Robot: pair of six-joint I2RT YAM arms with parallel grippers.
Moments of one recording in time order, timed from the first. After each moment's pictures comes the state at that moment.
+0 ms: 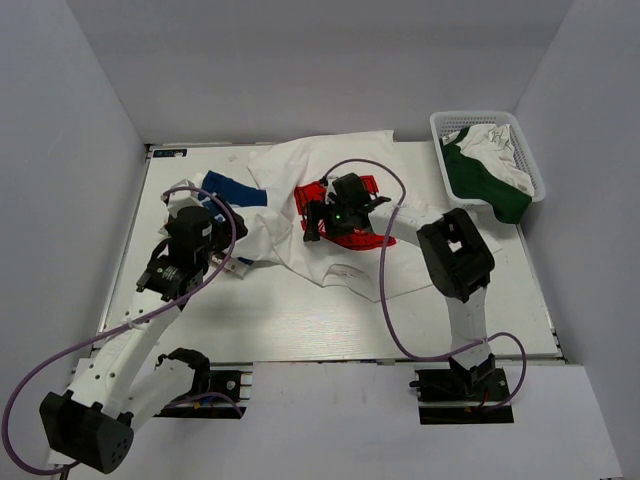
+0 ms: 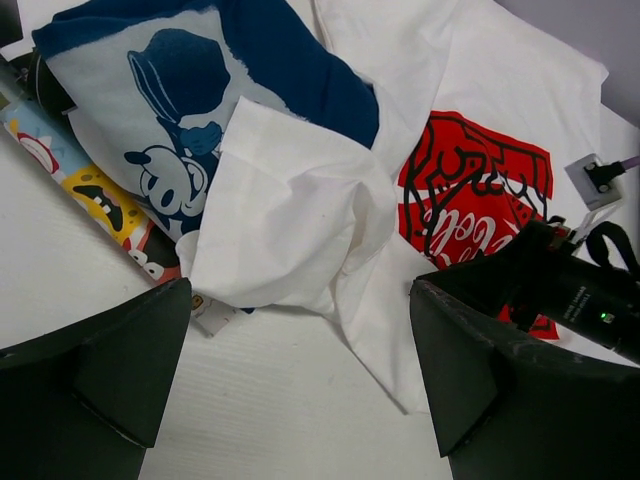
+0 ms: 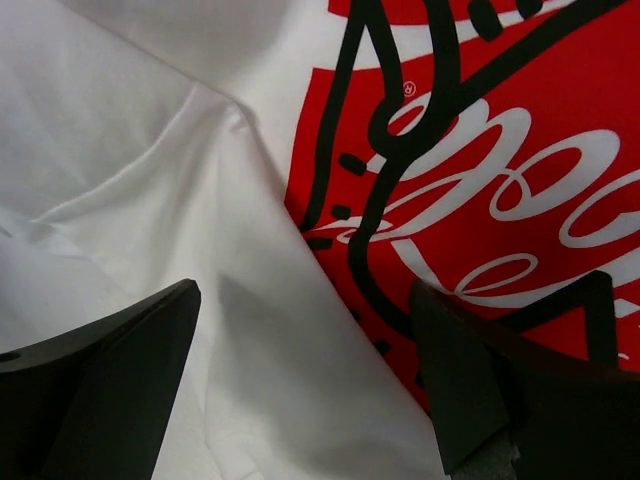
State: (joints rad) left arm -0.36 0.90 0.83 -0.41 -0.36 -0.64; right arm 0.62 2.07 1.40 -0.16 -0.30 0.33
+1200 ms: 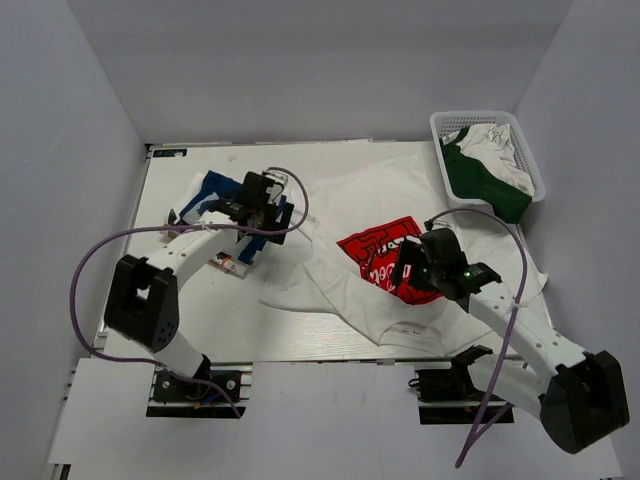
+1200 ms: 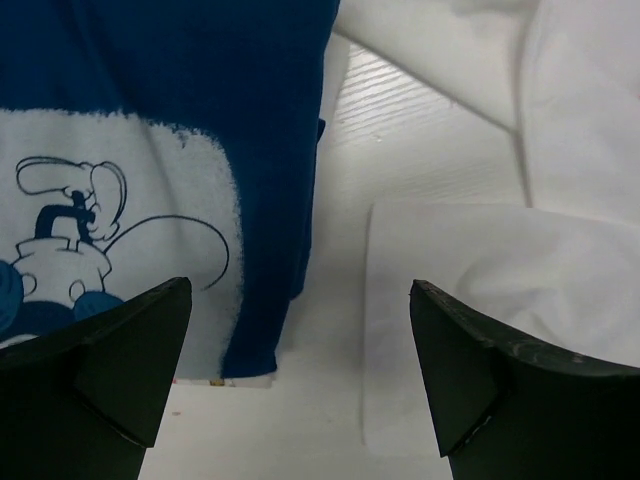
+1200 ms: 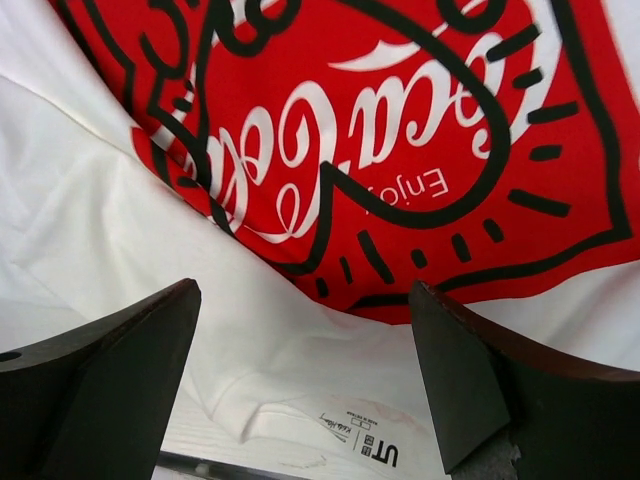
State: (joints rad) left arm -0.44 1.55 1.16 -0.48 -0.15 -0.05; right arm 0.47 0.98 0.63 -0.50 0.08 0.52
